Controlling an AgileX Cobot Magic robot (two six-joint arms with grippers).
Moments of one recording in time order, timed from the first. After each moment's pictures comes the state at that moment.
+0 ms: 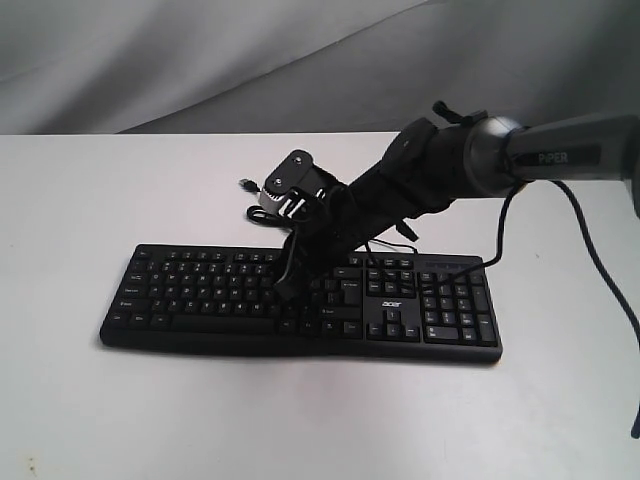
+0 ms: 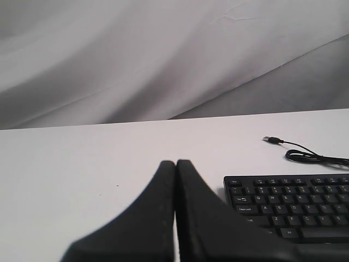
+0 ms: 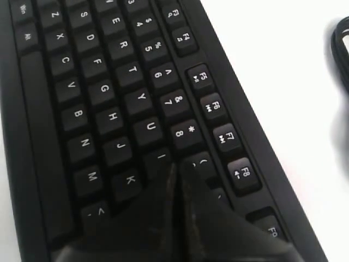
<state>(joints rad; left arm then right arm) 0.09 0.00 0.00 0.12 0.19 -0.07 0.51 2.21 -1.47 0.92 0.61 -1.31</state>
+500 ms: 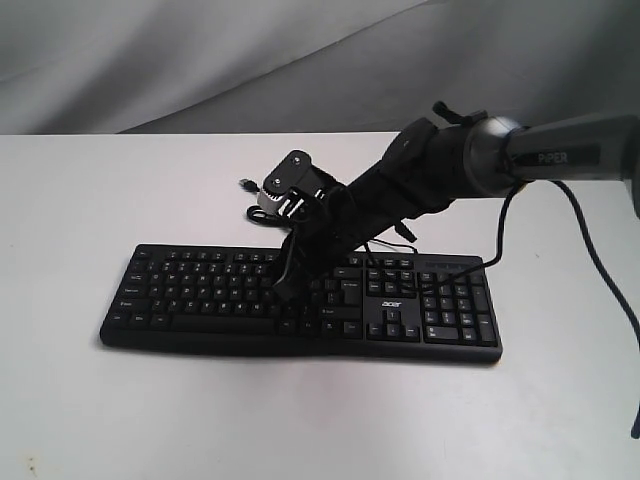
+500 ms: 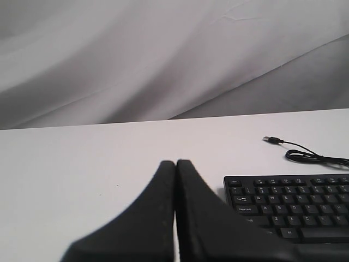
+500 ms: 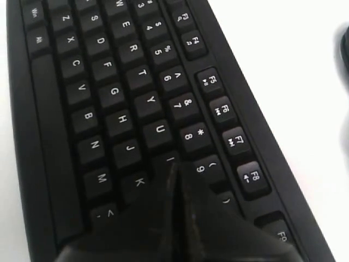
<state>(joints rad) 0.09 0.00 0.00 0.12 0.19 -0.07 0.51 2.21 -1.47 0.94 0.62 -1.32</state>
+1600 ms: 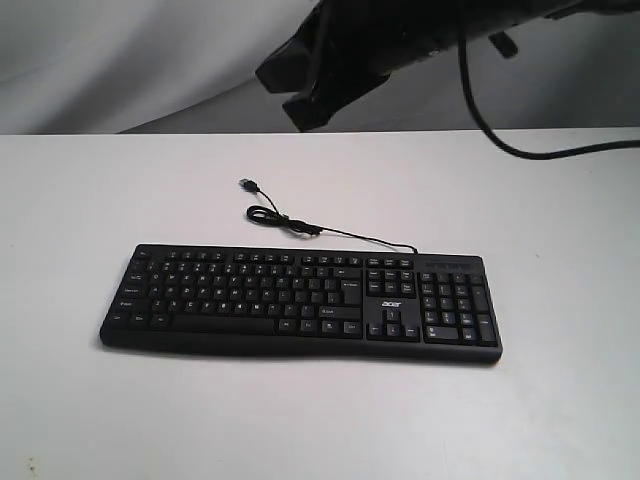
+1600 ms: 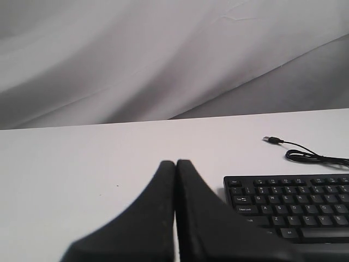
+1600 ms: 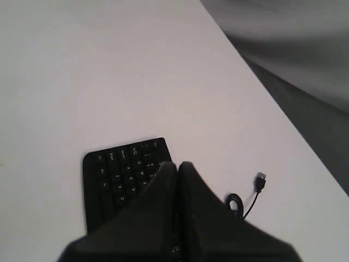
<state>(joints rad) 0.09 0.00 0.00 0.12 0.19 -0.07 0.51 1.64 -1.46 0.81 0.72 -1.15</state>
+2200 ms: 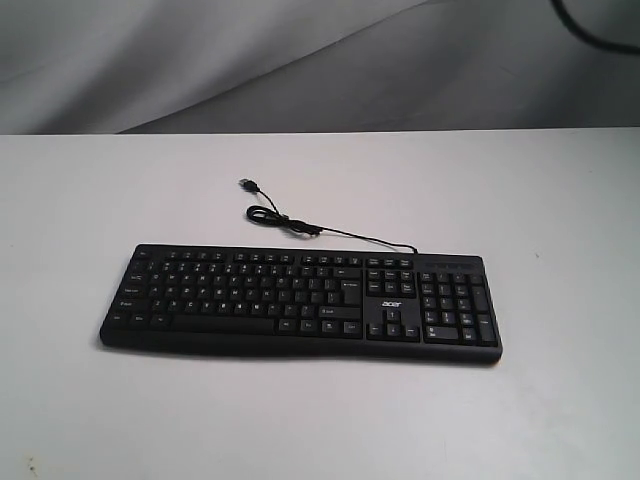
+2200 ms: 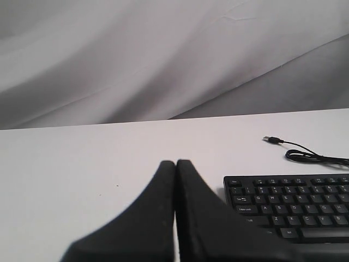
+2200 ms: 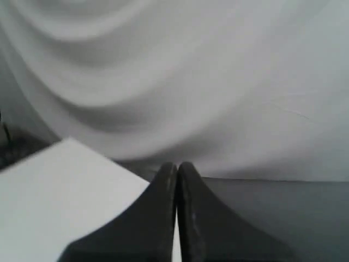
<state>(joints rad) 0.09 0.00 0.00 0.12 0.19 -0.07 0.50 1.51 -1.46 0.83 0.25 -0.77</state>
